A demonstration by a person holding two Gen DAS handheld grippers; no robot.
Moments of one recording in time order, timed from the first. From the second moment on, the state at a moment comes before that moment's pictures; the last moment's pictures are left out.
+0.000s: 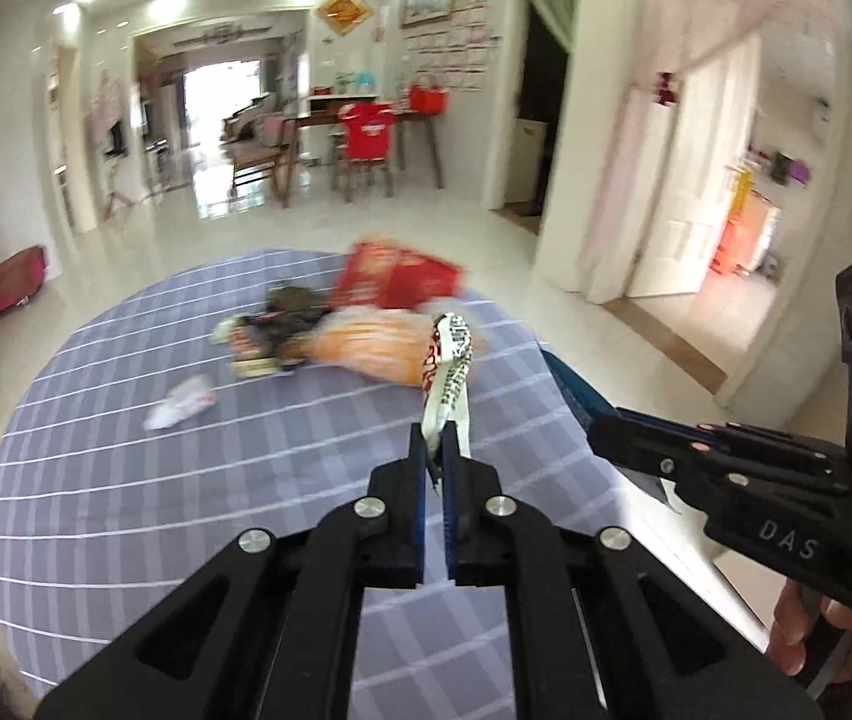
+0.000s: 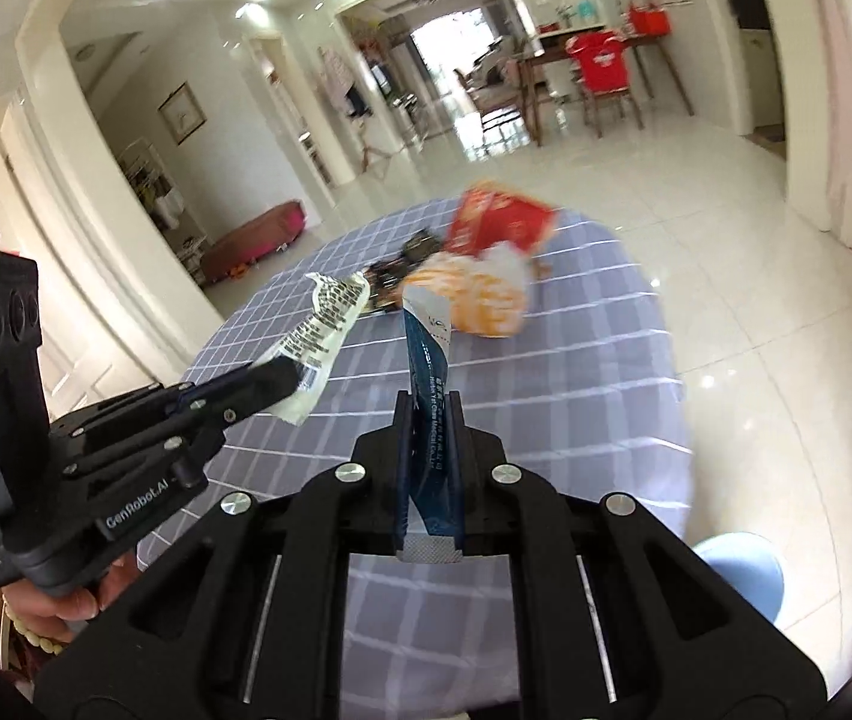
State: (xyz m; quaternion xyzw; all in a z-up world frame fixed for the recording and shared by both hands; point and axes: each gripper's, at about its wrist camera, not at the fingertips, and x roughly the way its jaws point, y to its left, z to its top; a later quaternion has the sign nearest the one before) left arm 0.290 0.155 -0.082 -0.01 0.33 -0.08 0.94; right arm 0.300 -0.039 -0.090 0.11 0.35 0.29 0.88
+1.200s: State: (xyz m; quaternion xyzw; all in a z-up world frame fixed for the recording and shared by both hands) left arm 0.329 -0.125 -0.193 0.11 0.44 -0.20 0.87; right arm 0.224 -0.296 -0.195 0.21 0.36 0.05 0.91
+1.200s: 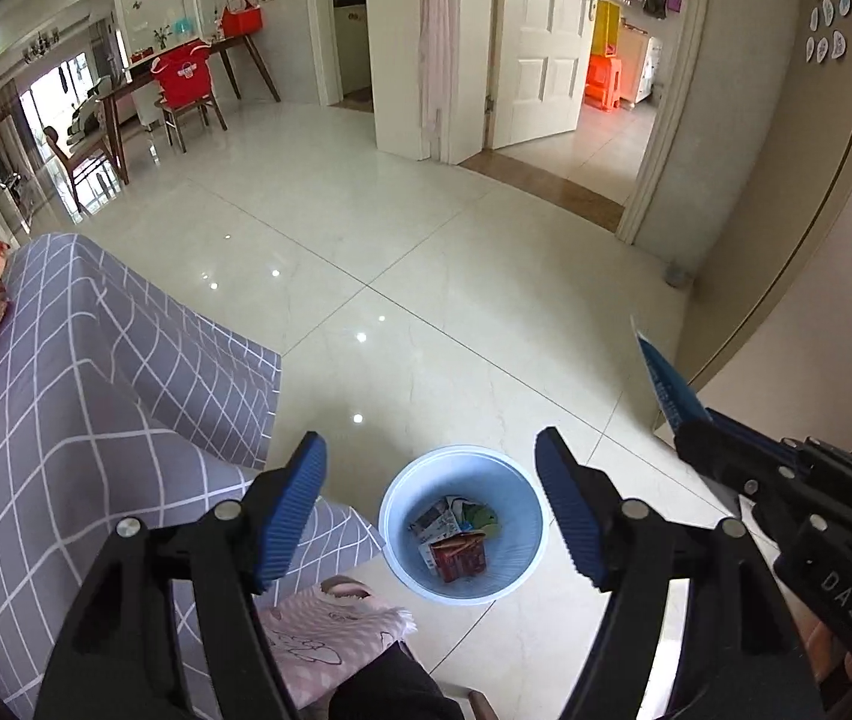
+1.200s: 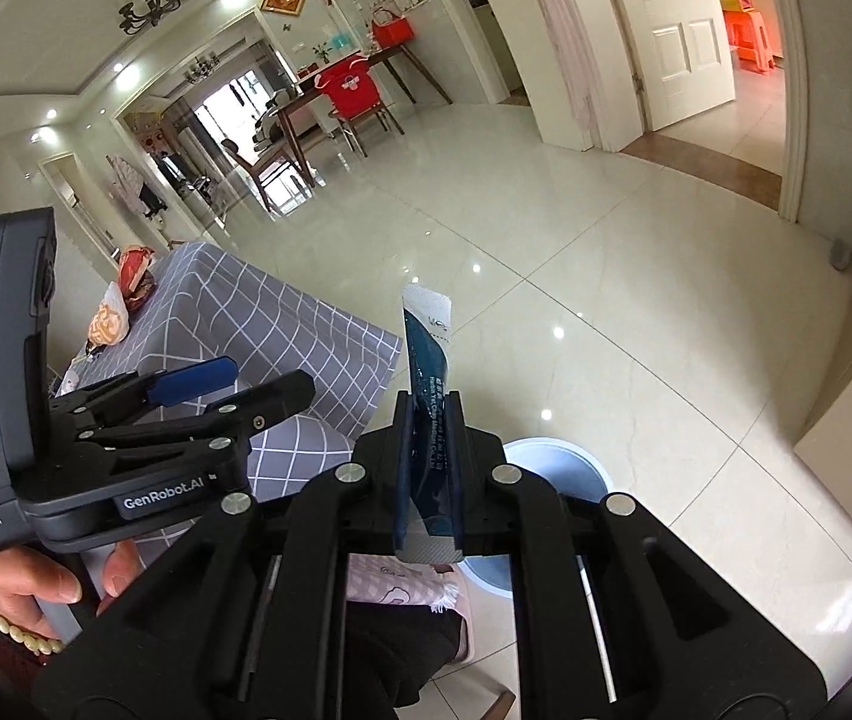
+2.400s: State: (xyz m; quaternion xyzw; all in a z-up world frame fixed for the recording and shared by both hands) left arm 0.333 0.002 -0.140 0.06 0.38 -0.14 0.91; right arm 0.251 -0.238 -0.170 0.16 0.35 0.08 0.92
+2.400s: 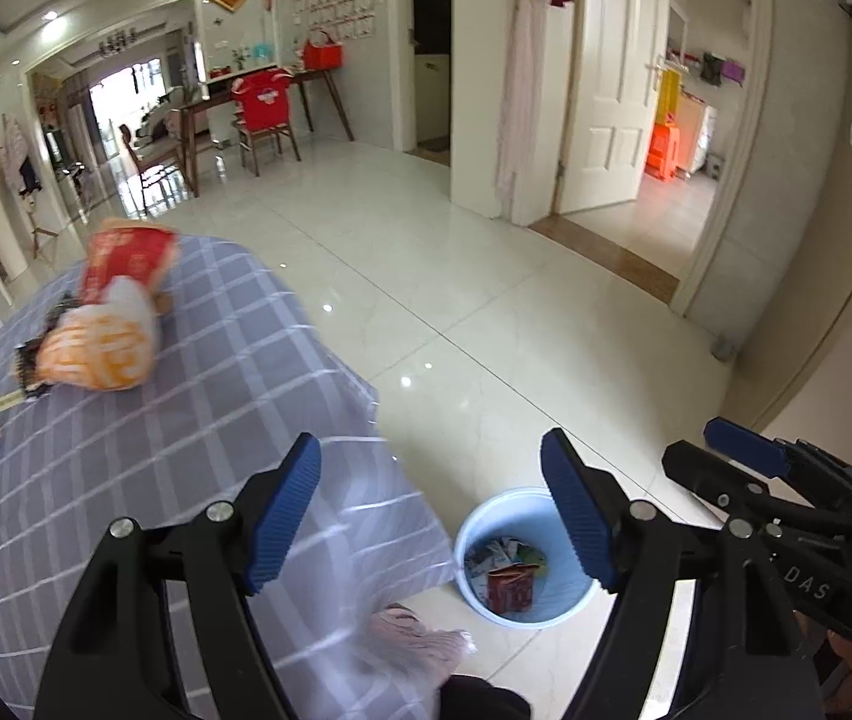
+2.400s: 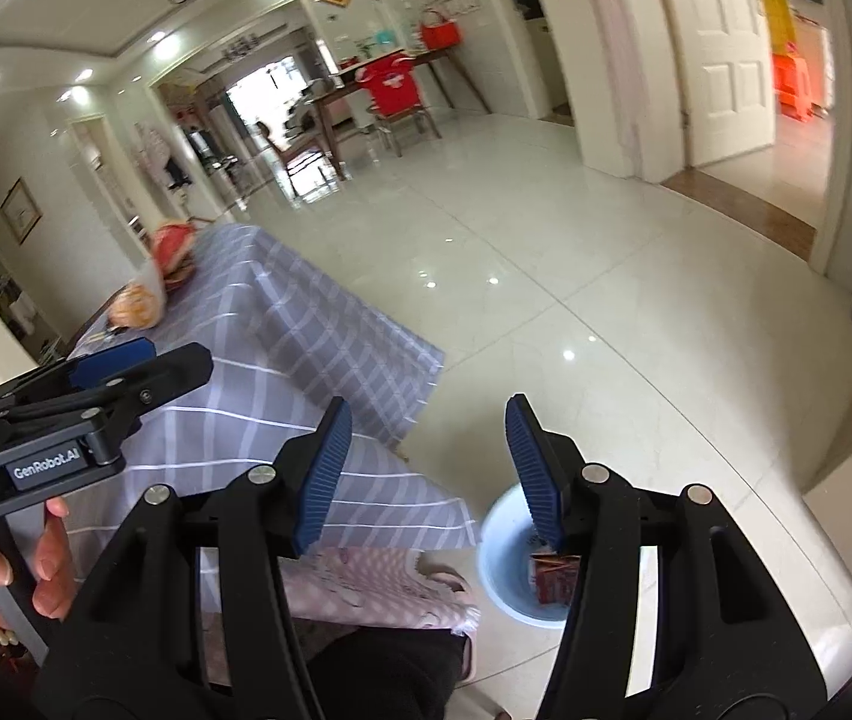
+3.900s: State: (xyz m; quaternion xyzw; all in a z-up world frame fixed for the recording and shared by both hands) left arm 0.396 0.321 -0.141 0.00 0.39 0.07 0.92; right arm 0.409 0.034 -0.133 0.10 0.38 0.26 0.88
